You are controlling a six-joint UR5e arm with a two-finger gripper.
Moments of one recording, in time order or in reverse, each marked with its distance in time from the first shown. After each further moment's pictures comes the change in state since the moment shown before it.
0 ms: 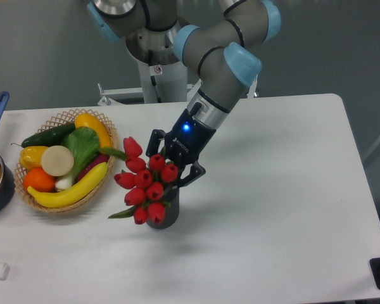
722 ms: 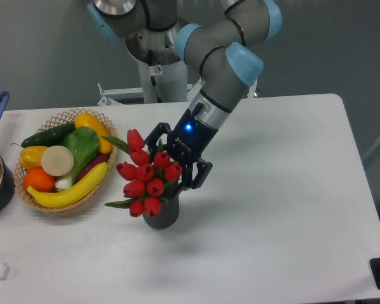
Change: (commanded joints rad) arm -0.011 -0.002 -0.018 -0.014 0.025 0.011
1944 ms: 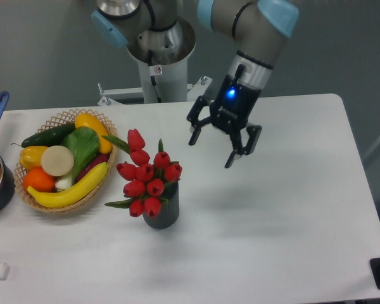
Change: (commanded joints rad) arm 0.098 0.074 0.000 -0.054 0.051 0.046
